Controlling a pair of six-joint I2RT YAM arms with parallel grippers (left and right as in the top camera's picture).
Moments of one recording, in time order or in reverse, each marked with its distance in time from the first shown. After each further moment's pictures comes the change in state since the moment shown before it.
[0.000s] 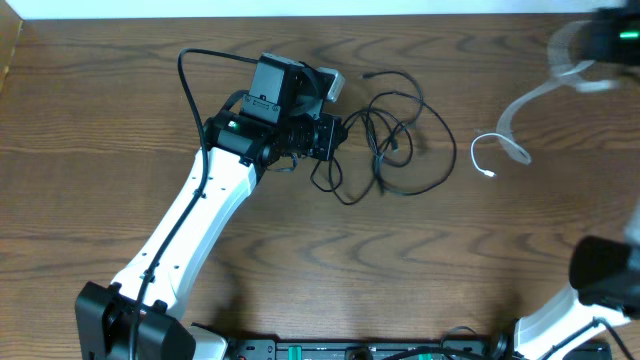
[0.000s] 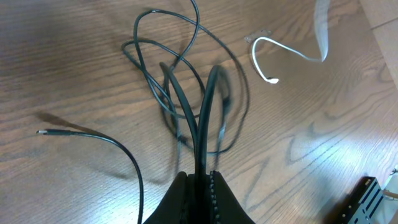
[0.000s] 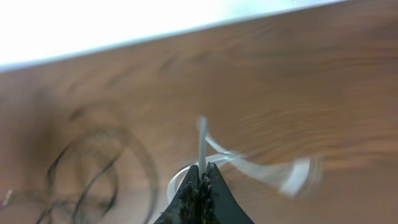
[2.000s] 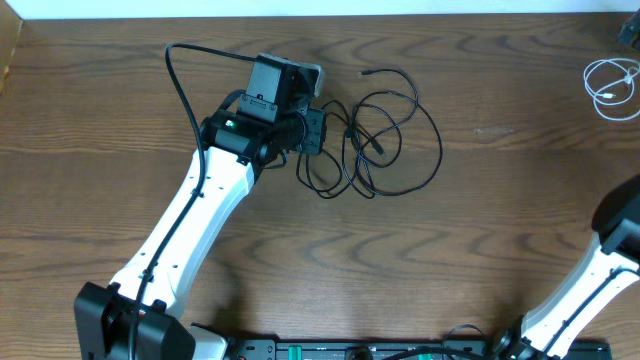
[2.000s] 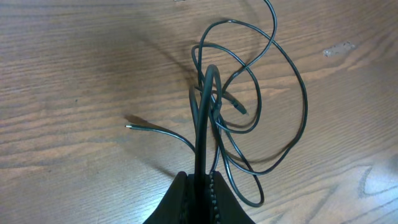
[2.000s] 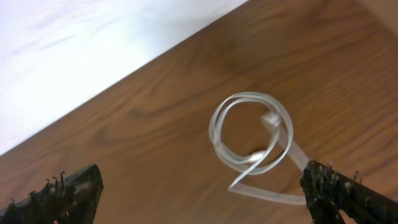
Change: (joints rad) left arm 0.011 0.000 0.000 -0.017 -0.262 -0.004; right arm -0.192 0.352 0.002 0.392 -0.013 0.198
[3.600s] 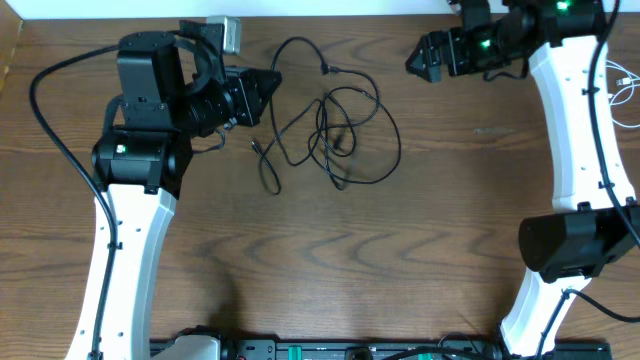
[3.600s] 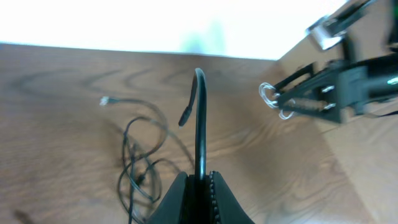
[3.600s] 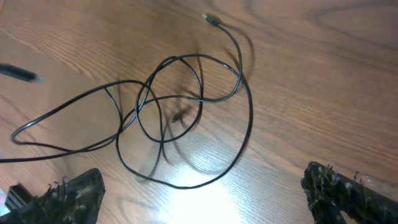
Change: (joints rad) left arm 0.309 -0.209 0.044 0.146 0.466 -0.103; right arm 0.631 -0.187 0.004 -0.493 -0.259 -0.244
